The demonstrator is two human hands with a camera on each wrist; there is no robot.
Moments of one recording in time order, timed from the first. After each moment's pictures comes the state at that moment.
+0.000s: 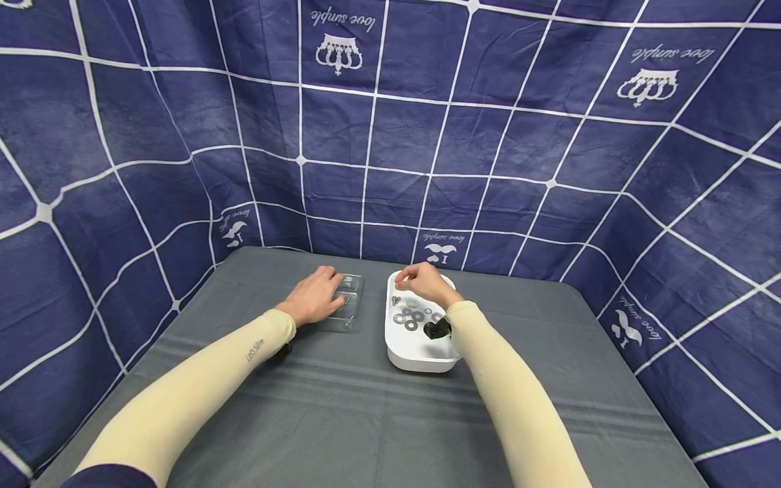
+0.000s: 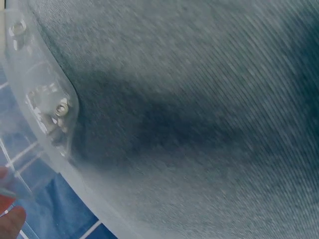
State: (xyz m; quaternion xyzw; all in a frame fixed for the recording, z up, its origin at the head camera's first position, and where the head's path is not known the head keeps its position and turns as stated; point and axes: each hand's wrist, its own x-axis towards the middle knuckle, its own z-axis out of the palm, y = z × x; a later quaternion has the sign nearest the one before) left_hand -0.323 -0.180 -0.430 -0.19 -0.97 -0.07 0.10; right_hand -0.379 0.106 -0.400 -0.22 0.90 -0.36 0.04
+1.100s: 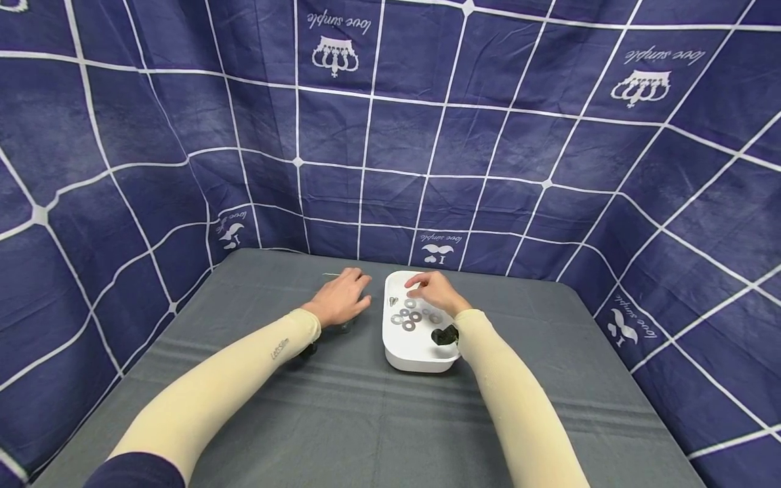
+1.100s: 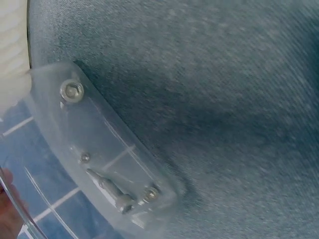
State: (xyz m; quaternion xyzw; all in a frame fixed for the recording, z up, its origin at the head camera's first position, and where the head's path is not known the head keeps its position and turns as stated) left_hand -0.326 -0.125 -0.423 -0.22 -0.97 -0.09 0.09; right_hand -0.380 0.133 -0.422 -0.16 0.90 -0.40 0.04
